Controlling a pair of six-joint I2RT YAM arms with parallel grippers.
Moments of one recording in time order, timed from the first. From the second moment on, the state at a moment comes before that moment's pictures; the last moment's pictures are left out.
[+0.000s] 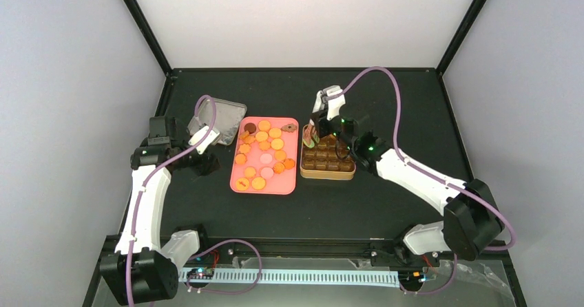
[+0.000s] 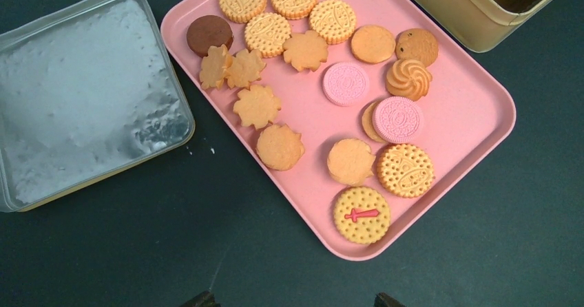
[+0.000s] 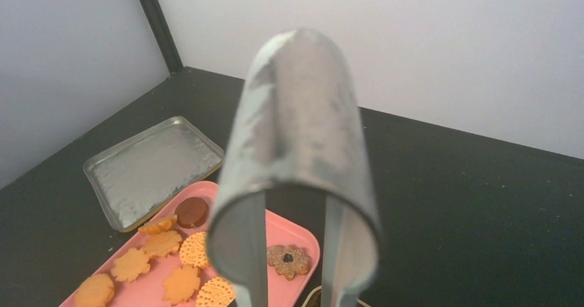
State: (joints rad) left arm 0.16 0.99 0.92 -0.96 0.52 0.71; right arm 0.67 1.36 0.92 0.17 0.10 0.17
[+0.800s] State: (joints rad) left arm 0.16 0.99 0.92 -0.96 0.52 0.71; right arm 0.67 1.46 0.99 0.15 0.10 0.15
